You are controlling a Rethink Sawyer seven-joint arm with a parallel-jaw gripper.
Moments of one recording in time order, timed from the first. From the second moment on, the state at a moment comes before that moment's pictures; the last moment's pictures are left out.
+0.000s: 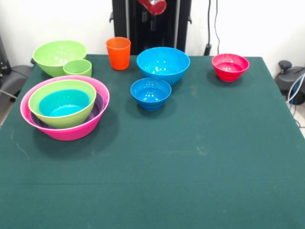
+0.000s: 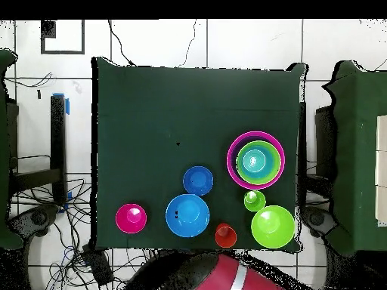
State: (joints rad) arm -0.38 -0.49 -0.25 2.36 -0.56 -0.15 2.77
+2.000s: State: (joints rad) arm -0.14 -0.35 -0.42 2.15 -1.01 -0.36 2.77
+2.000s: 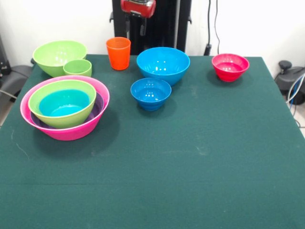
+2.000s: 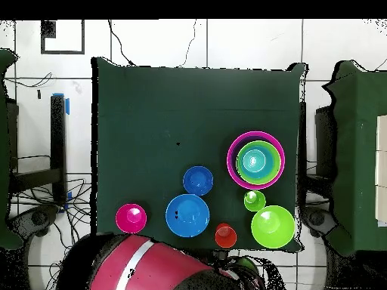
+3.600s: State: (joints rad) arm -0.13 -0.21 -0.48 2.05 -1.06 -0.41 2.77
